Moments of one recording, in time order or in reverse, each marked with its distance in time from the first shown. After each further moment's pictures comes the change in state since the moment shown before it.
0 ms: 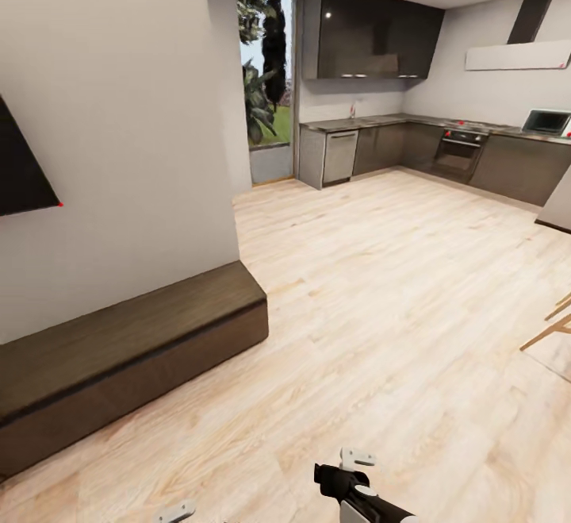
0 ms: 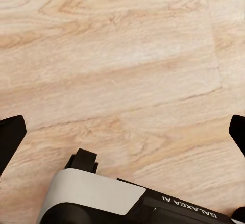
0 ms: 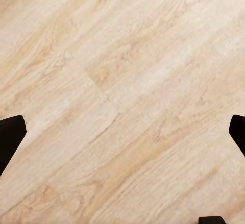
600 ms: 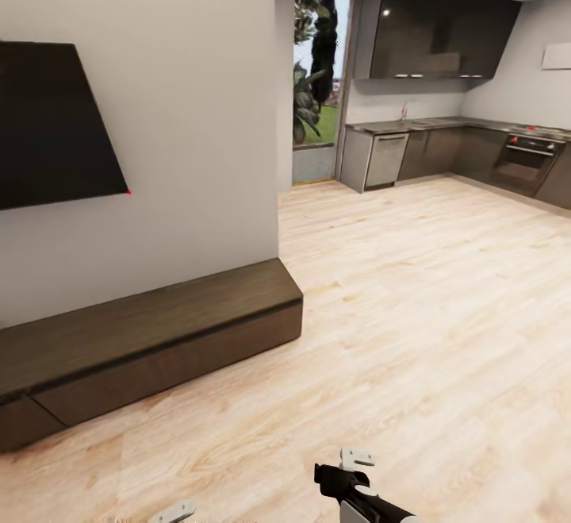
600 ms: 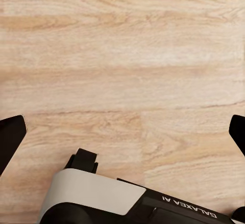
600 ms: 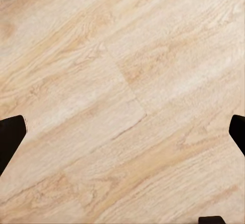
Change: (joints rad) left arm 0.000 0.000 0.000 0.000 0.000 0.000 0.000; right arm 0.000 0.000 0.000 0.000 0.000 0.000 0.000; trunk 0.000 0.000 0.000
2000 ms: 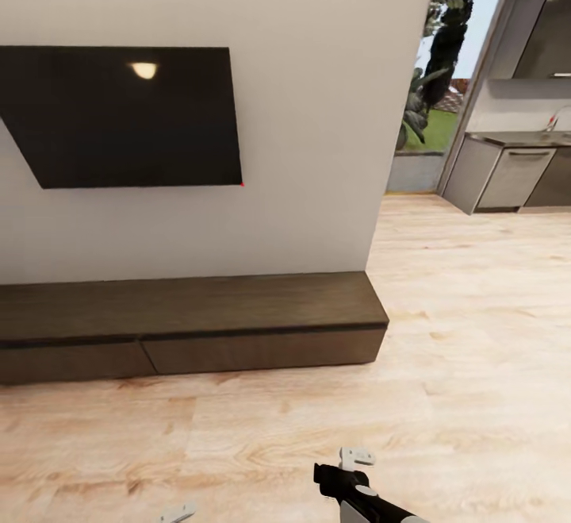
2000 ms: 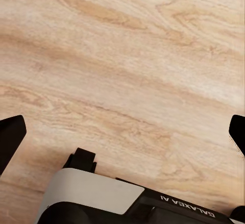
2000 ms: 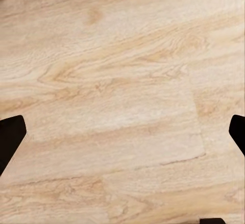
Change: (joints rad) left arm 0.000 -0.003 0.000 0.000 0.001 0.000 0.000; right arm 0.000 -0.002 0.004 -0.004 0.002 -0.001 0.008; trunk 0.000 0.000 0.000
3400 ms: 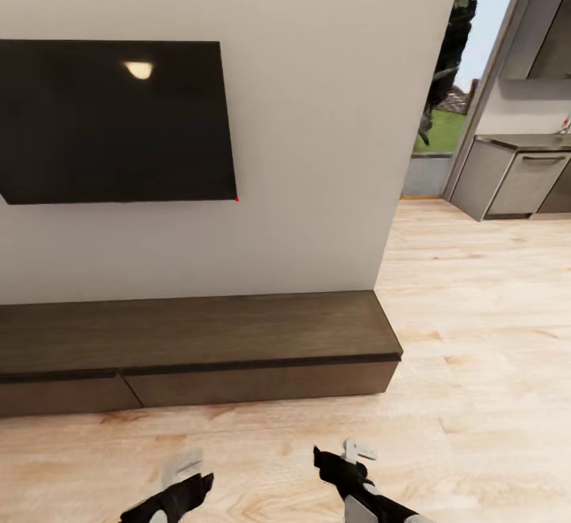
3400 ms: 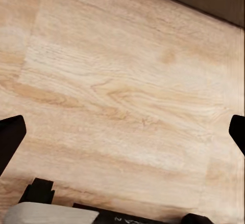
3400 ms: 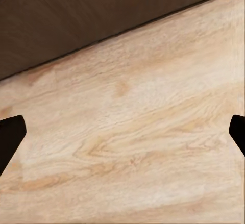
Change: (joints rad) left arm -0.003 0.048 0.040 -0.310 0.049 0.224 -0.018; right arm 0.000 -0.015 -0.073 -0.002 -0.060 -0.106 0.118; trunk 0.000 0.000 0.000
